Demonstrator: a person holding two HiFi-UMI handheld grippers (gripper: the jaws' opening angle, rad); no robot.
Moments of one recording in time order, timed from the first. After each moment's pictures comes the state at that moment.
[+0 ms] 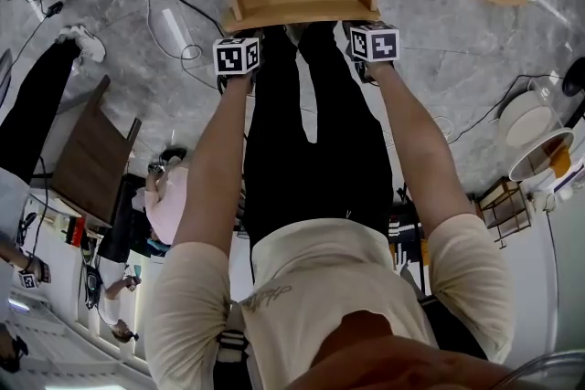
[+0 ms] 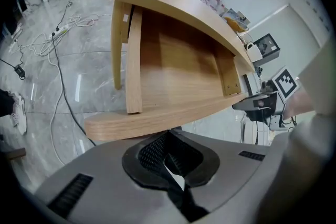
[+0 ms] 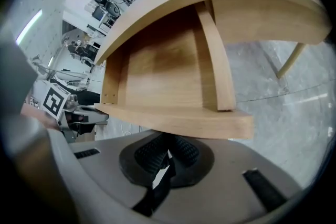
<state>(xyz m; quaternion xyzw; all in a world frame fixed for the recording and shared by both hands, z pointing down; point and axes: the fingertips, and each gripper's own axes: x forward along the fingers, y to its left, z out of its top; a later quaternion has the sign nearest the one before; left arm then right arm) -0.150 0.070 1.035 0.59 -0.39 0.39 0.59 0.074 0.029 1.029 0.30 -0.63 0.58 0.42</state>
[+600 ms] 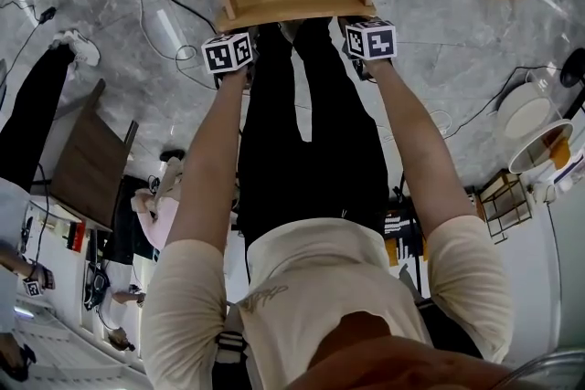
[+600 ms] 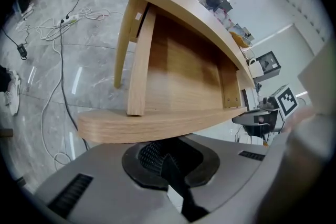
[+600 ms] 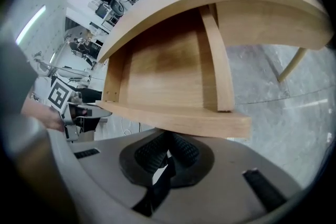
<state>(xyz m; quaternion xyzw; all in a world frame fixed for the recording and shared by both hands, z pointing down) -0.145 0.062 1.043 0.57 -0.42 0.32 0.62 0.076 0.030 1.026 0.30 -0.64 0.57 0.43</state>
